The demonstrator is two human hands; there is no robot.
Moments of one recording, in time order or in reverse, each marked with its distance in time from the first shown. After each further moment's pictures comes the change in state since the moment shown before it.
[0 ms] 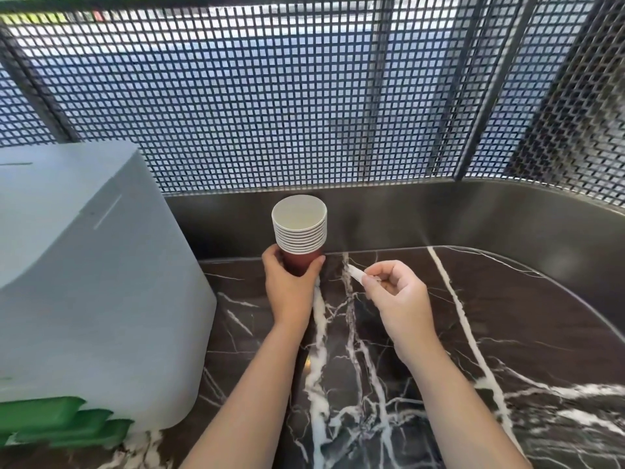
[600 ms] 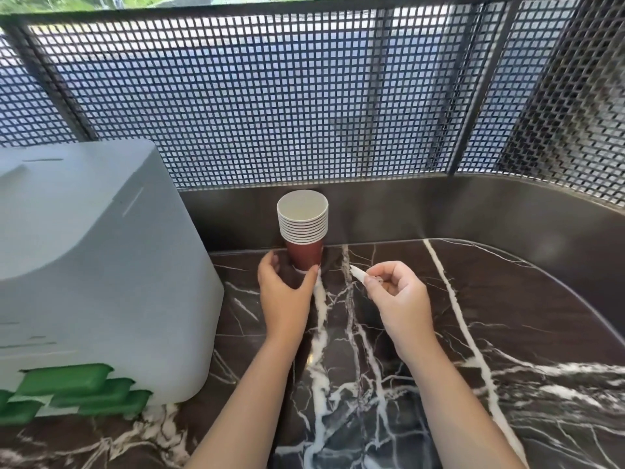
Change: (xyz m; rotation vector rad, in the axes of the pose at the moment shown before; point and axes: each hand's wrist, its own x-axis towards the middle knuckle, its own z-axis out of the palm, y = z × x) left_hand -0.036 0.012 -0.031 0.141 -0.030 -0.027; right_hand -0.020 -0.002 -0.007 -0.074 0.018 -0.001
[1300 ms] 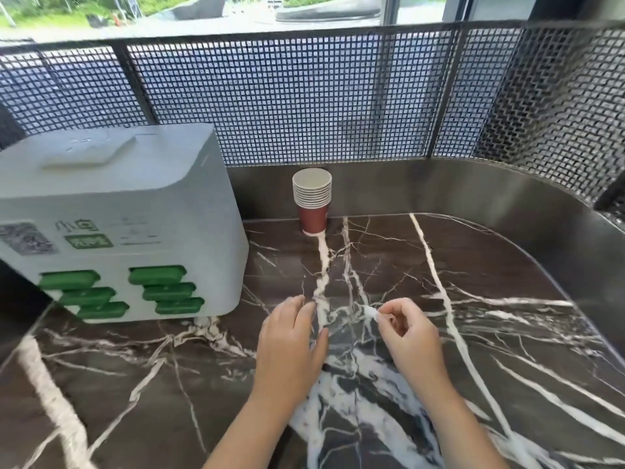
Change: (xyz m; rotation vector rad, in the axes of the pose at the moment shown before) left_hand -0.167 0.013 -0.104 0.775 -0.180 0.625; right_hand -0.142 -0.013 -0.056 -0.245 -0.095 -0.013
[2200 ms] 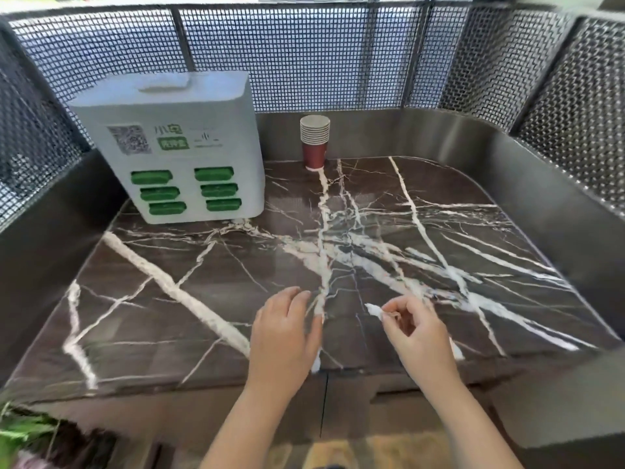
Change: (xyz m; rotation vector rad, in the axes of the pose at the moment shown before) left_hand -0.202 0.026 -0.107 -0.098 0.031 0.014; right_hand -0.241 -0.042 -0.039 -0.087 0.025 -0.088
